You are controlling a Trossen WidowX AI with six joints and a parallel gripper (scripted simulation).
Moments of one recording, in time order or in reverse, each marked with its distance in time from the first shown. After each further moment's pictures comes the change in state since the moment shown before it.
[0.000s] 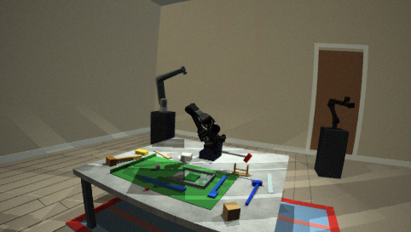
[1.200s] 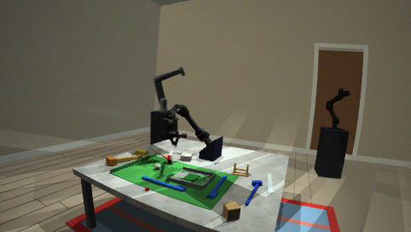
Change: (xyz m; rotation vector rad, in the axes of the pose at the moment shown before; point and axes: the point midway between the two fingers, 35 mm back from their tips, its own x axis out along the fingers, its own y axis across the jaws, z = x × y) arm -0.089 -0.060 -0.292 1.049 0.098 -0.147
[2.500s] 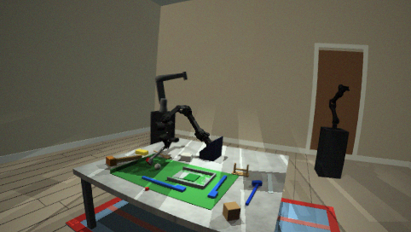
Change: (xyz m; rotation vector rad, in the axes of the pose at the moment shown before) arm 0.029 -0.076 -0.108 0.407 0.084 -0.114
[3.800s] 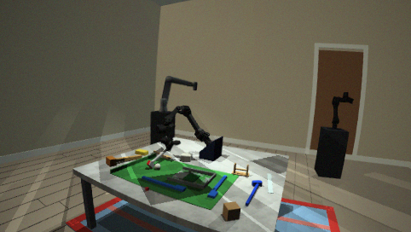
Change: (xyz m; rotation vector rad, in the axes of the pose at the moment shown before) arm 0.018 0.020 0.006 0.019 0.000 0.009
